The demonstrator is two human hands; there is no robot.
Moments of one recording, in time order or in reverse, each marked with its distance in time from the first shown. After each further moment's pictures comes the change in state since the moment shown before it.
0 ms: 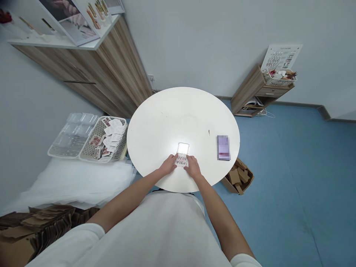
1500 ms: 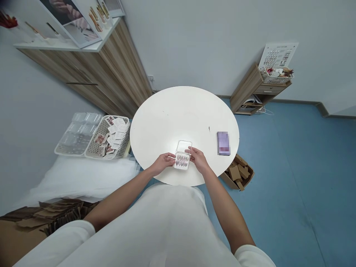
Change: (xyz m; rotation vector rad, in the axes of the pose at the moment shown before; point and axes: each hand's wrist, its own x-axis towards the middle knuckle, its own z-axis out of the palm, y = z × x) left_hand -0.054 0.023 -0.054 -1.134 -0.067 -0.083; right_hand -0.023 -0.063 -0.070 1.133 -0.052 0.270
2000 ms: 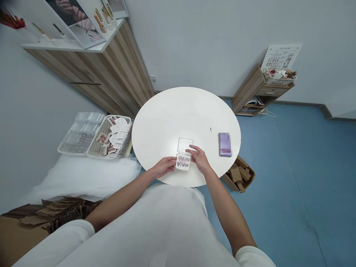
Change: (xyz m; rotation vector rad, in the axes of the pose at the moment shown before) left_hand -0.008 0.001 0.007 -0.298 -0.061 -0.185; right_hand 0.001 -0.005 0.000 -0.012 -0.035 -0.020
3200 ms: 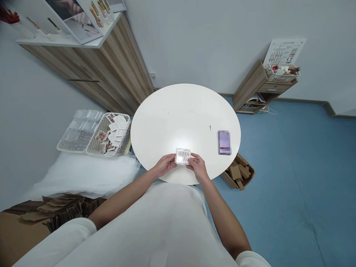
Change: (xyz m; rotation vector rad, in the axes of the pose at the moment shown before) left_hand 0.006 -0.005 0.013 -0.083 0.012 0.093; right_hand -0.035 0.030 0.005 0.054 0.157 0.027
